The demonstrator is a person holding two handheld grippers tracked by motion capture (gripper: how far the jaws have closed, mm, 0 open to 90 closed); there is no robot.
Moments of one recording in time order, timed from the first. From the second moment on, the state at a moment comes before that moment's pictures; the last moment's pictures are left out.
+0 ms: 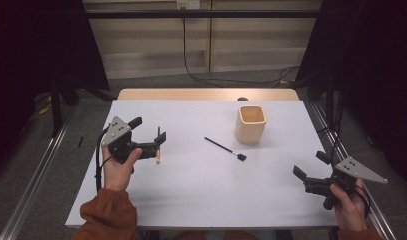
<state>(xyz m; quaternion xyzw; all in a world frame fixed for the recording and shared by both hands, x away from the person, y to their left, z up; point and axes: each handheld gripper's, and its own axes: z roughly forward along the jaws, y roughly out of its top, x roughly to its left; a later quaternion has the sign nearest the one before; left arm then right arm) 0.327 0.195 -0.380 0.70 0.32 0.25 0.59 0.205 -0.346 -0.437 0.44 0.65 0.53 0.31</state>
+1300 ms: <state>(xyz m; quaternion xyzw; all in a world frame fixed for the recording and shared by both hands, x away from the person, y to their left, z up) 0.395 0.171 -0.377 0.82 0.44 0.10 0.35 0.205 -0.347 -0.439 0.45 0.65 0.53 0.30</state>
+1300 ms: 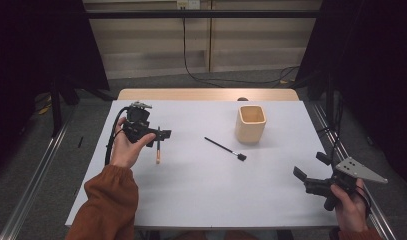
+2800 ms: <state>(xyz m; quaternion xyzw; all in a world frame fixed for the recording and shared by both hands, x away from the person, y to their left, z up) 0.415 0.166 -0.413 0.82 0.55 0.03 0.17 0.207 -0.344 -0.441 0.44 0.67 0.52 0.28</state>
